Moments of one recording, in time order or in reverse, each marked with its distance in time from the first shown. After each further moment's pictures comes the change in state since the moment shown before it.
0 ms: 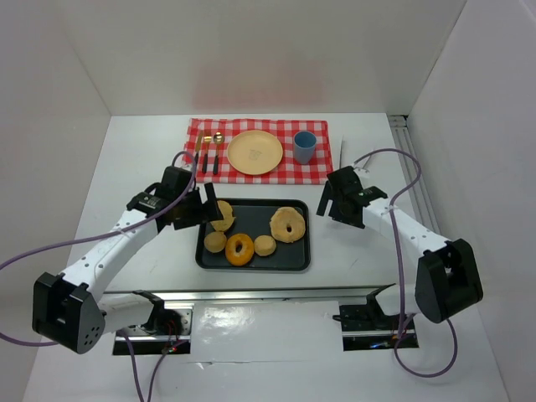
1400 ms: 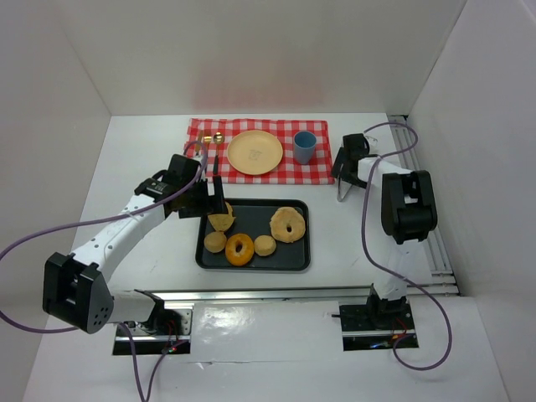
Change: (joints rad) left arm 0.000 0.129 0.124 -0.012 0.048 0.115; right arm -0.292 0.611 0.379 0.354 -0.008 -0.219
